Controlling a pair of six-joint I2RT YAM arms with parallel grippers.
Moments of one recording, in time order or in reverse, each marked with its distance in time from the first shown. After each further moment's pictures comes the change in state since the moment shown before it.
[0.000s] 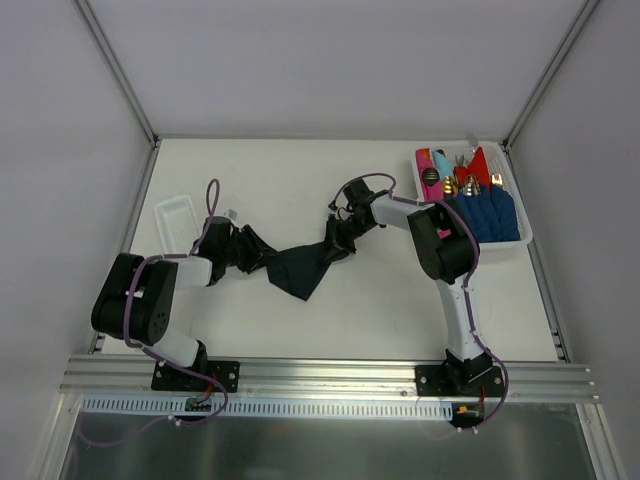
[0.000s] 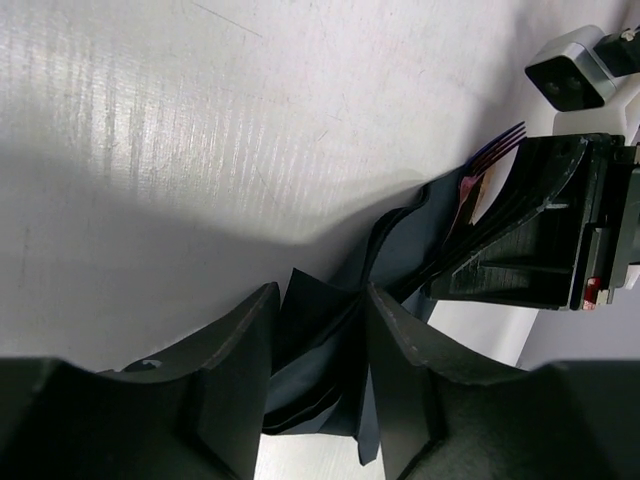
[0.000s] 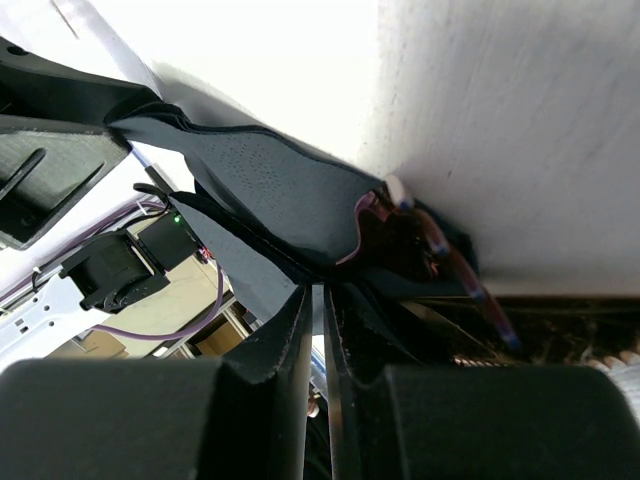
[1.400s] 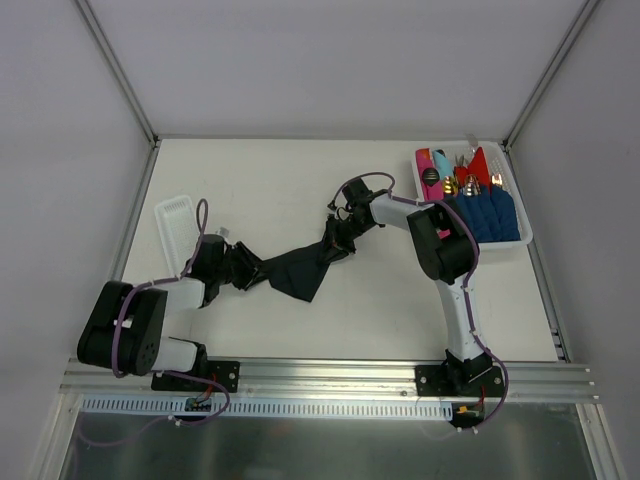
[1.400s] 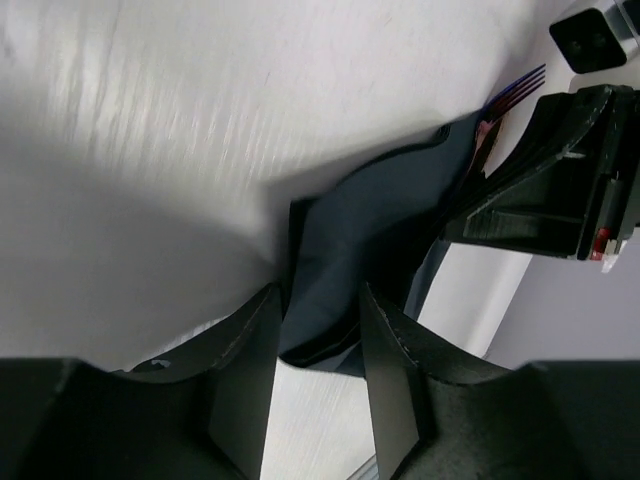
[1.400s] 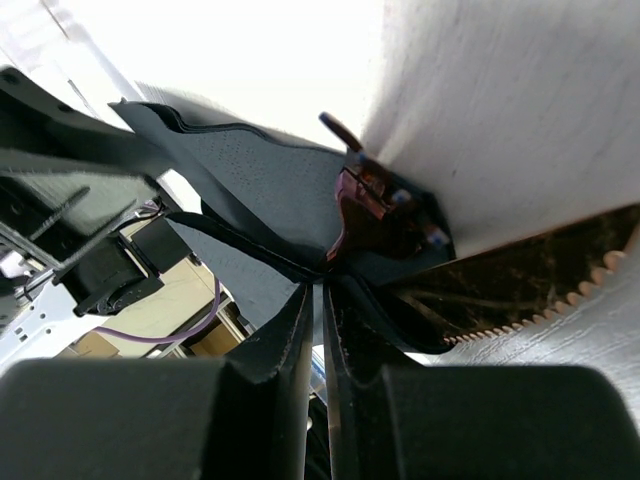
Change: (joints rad) left arm 0.006 -0.147 -0.150 -0.003 0.018 -0.095; right arm 0.006 0.000 0.011 -0.018 0.018 -0.008
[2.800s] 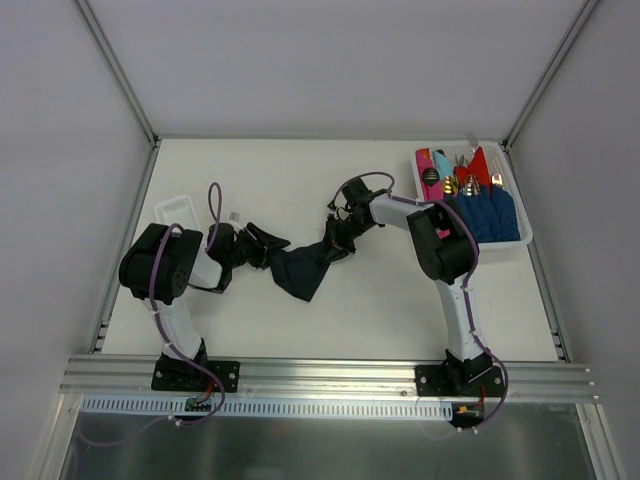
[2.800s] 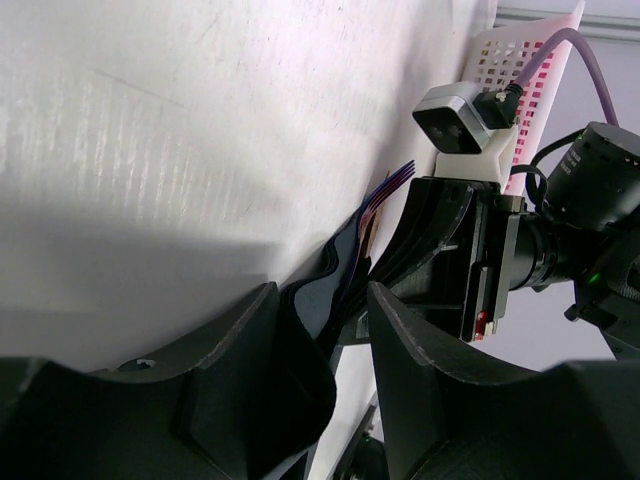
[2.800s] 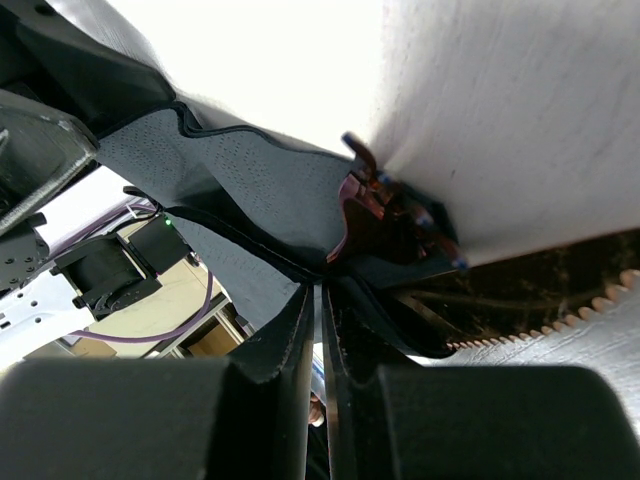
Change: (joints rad) left arm -0.009 0.453 0.084 0.621 0.092 -0.250; right arm 0.005 0.001 0.005 -0.009 0.008 -0.004
